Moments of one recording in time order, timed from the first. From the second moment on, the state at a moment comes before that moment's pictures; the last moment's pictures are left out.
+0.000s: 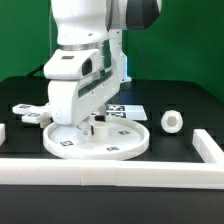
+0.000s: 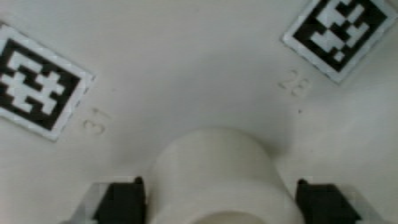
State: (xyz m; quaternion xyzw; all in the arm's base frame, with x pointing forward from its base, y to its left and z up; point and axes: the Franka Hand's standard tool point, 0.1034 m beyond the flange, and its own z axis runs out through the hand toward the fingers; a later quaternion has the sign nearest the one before) arm 0.514 -0.037 0.019 -0.85 -0.52 -0.01 0.07
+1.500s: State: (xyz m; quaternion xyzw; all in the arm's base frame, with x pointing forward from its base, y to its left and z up) arm 0.554 0.032 0.018 -0.83 -0.56 -0.02 0.06
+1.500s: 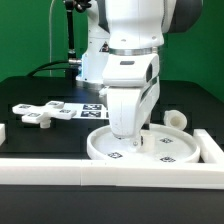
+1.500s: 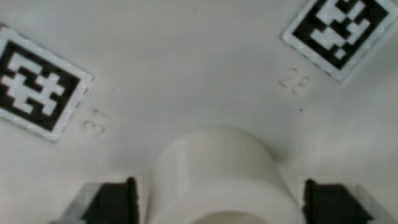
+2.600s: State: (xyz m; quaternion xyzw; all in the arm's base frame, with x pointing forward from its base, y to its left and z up) arm 0.525 0.065 0.065 -0.91 -0.41 -0.05 0.02
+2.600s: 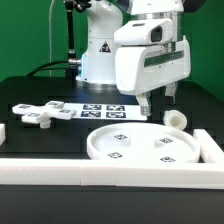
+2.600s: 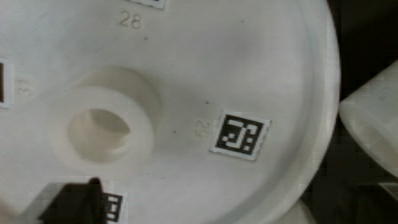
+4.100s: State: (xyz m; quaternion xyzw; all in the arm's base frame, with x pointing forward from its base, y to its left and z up) arm 0.478 0.113 0.050 -1.00 0.08 0.03 0.04
